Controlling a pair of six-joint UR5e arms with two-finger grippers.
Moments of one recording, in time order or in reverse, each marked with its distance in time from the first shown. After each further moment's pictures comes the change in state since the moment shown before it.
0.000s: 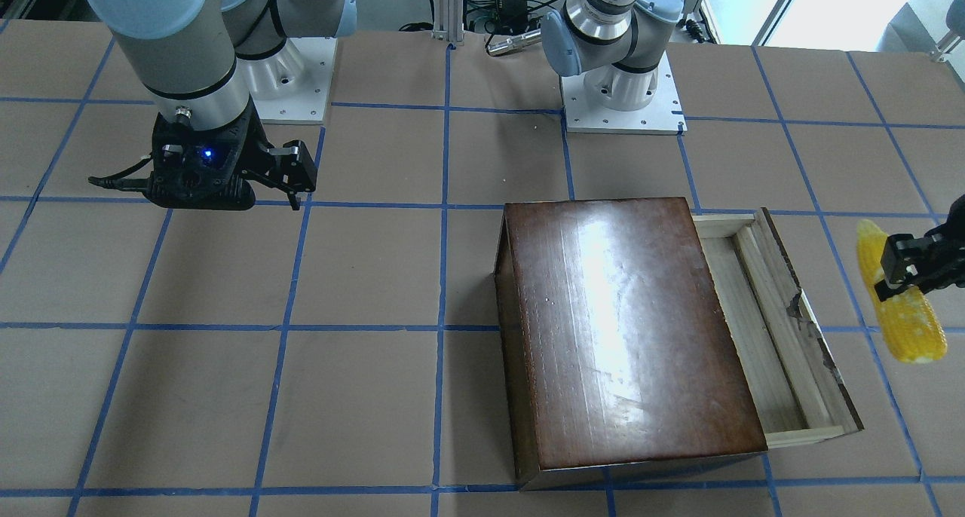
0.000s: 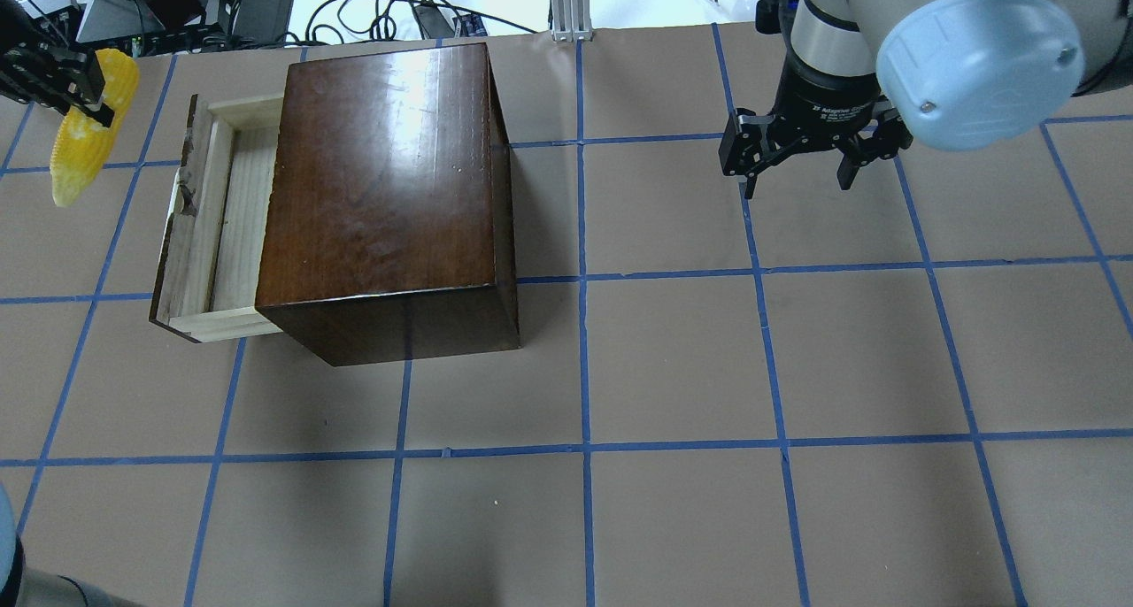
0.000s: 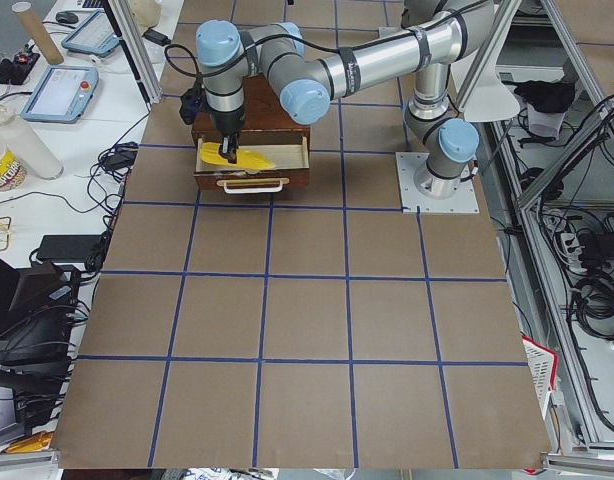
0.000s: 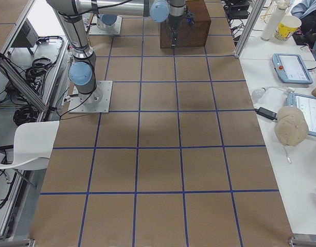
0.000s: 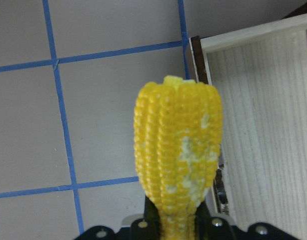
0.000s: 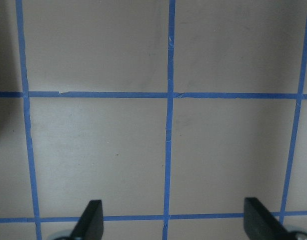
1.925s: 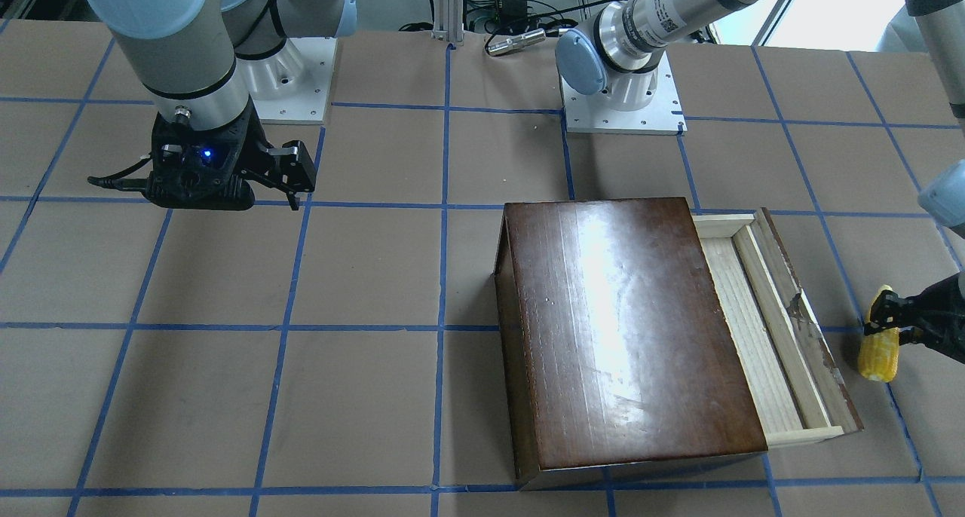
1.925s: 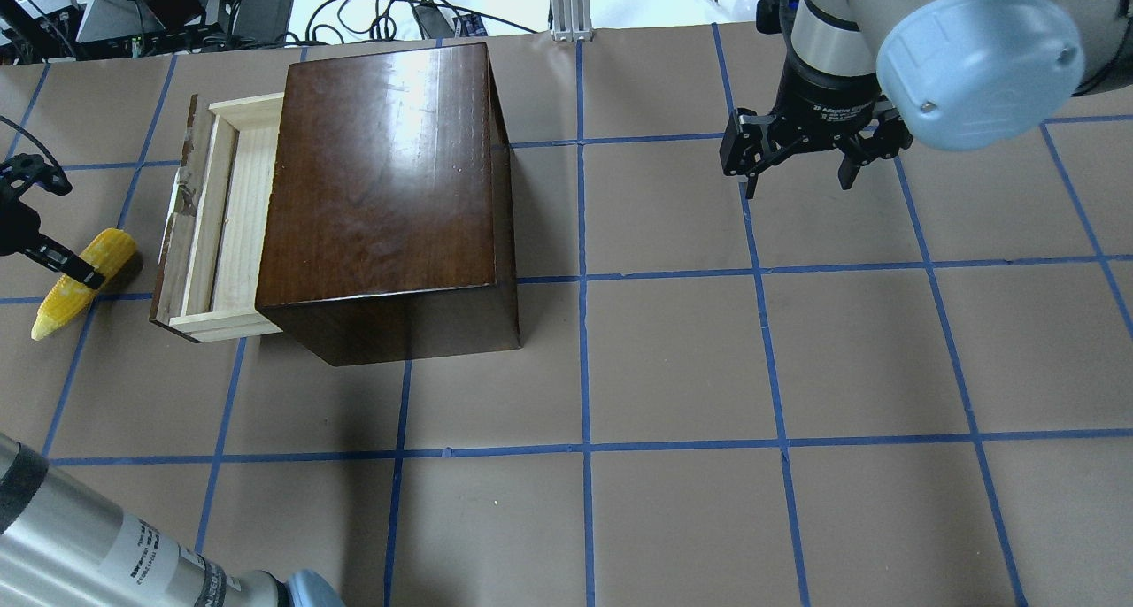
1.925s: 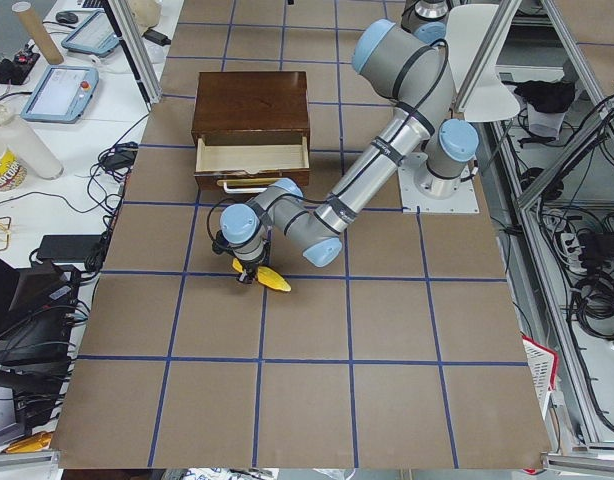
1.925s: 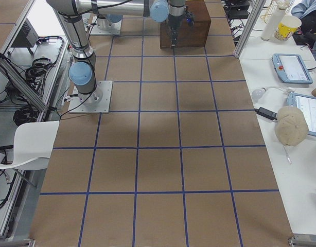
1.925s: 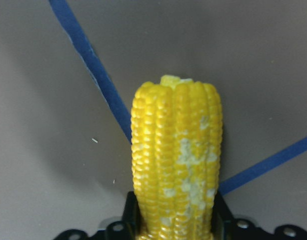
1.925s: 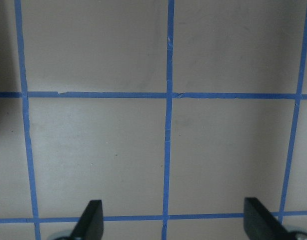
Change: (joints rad) left arm 0.323 -0.332 -0.201 0.424 0.028 0.780; right arm 0.000 0.000 0.000 0.000 -0.003 0.000
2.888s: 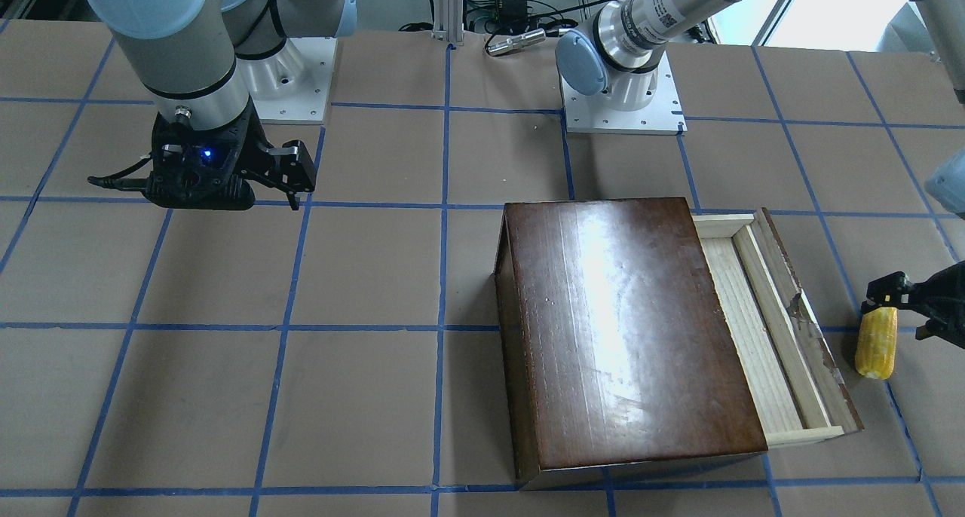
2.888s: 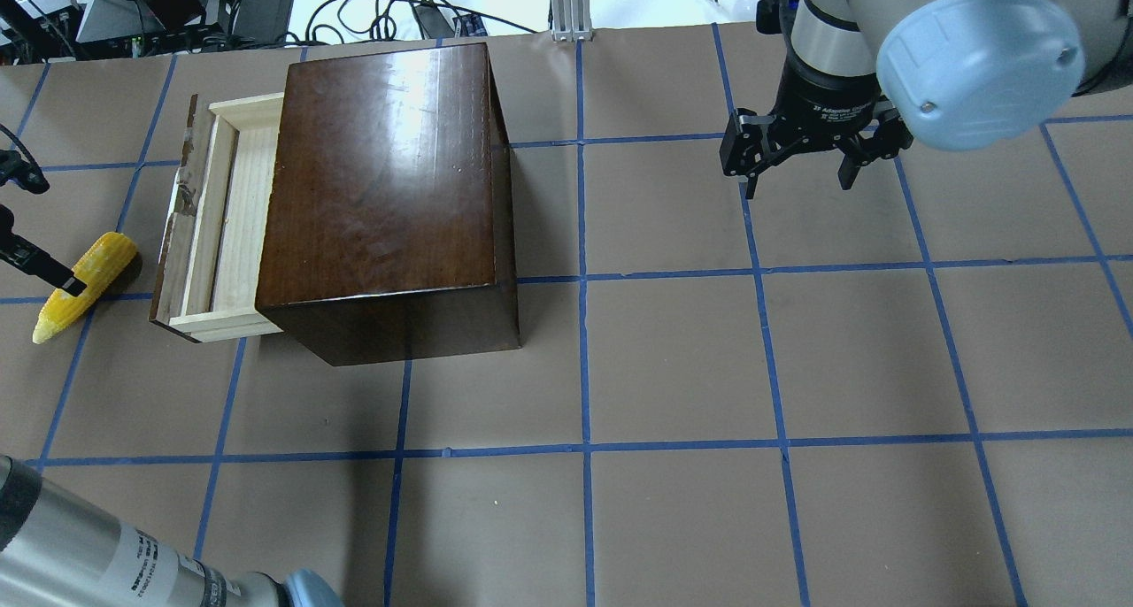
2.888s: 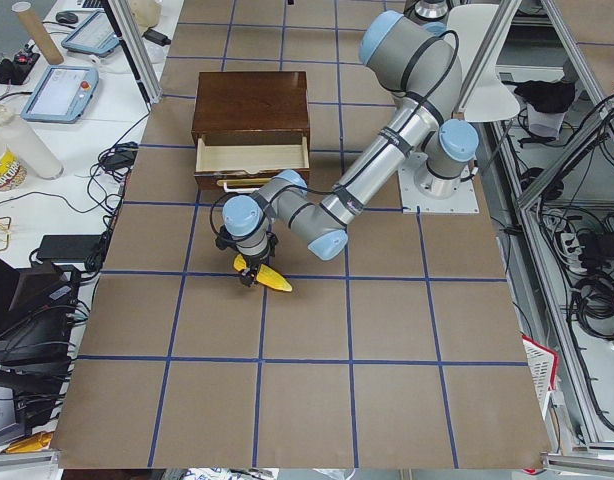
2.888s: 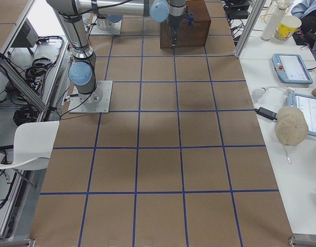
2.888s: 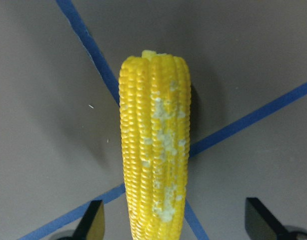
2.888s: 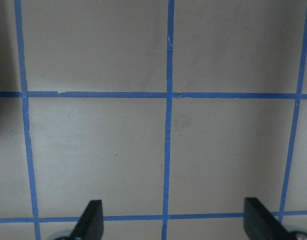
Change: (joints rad) left arm 0.010 0.022 -0.016 -0.017 0.023 0.020; right arm 0.000 0.000 0.000 0.001 0.000 0.000
